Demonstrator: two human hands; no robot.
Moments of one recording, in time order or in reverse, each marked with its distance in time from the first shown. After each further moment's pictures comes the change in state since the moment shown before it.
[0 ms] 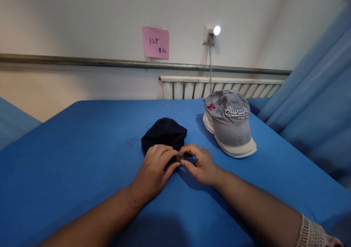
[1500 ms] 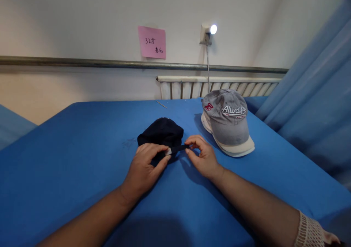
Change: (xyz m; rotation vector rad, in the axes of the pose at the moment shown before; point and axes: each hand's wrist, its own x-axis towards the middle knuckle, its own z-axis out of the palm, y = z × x) left_hand 0.005 -0.011 -0.008 -0.047 0.077 -0.182; right_hand 0.005 0.018 -0.003 0.023 0.251 0.103
